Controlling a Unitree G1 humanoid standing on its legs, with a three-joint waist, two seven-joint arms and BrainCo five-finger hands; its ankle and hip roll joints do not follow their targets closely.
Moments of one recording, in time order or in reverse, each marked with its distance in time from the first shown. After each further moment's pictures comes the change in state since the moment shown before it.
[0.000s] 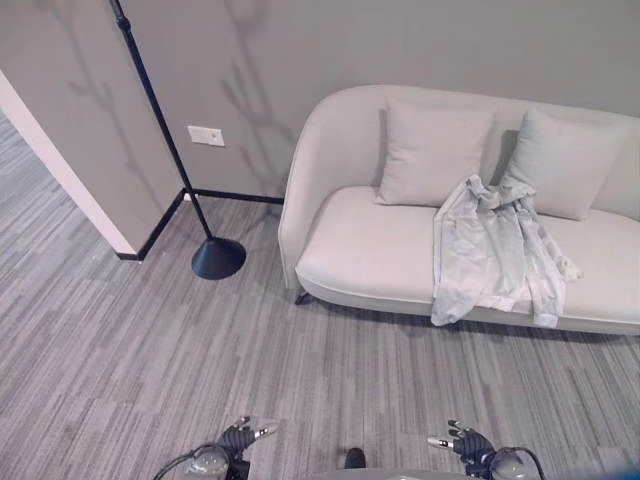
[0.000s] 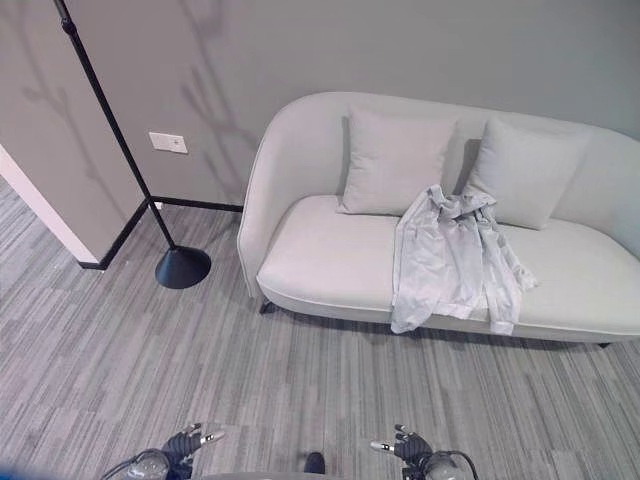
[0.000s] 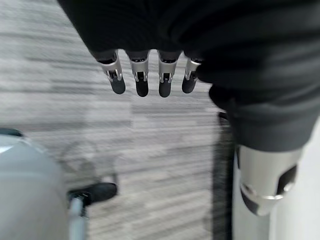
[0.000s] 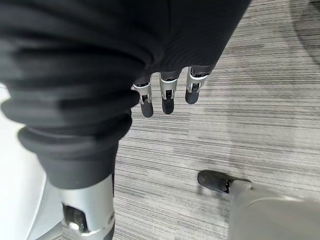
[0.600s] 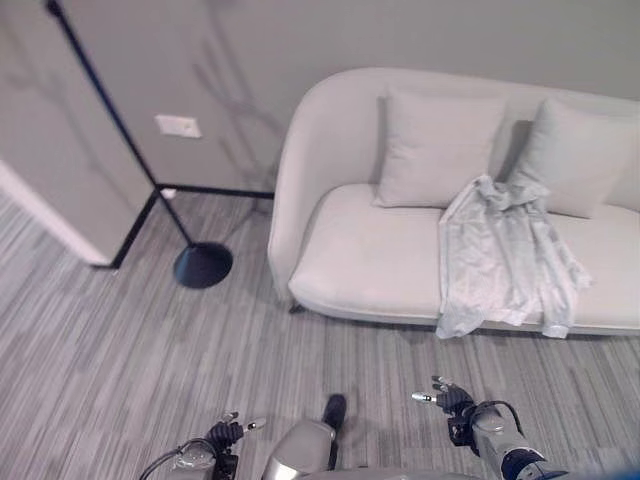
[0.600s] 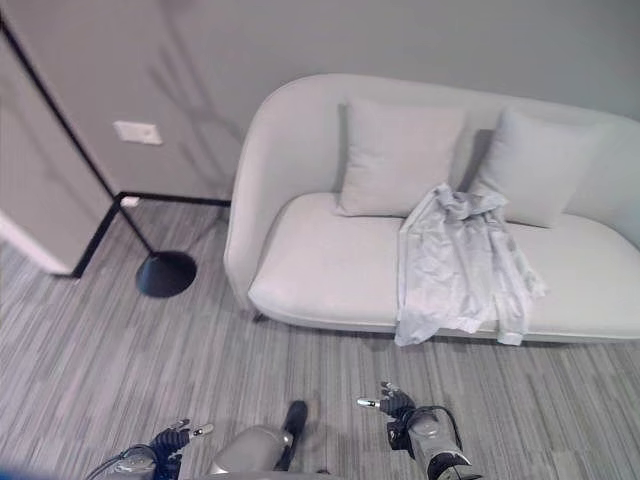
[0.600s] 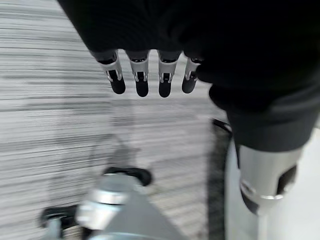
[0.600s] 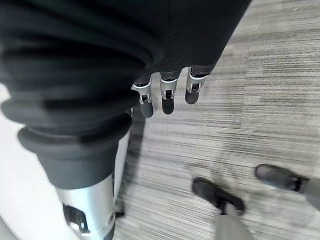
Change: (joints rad) left arm 0.024 0.017 0.041 0.035 -0.004 0.002 -0.016; right arm -0.153 0.034 0.025 0.059 0.000 0.004 -0.007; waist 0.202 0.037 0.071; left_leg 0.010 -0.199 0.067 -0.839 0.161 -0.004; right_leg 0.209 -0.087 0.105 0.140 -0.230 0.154
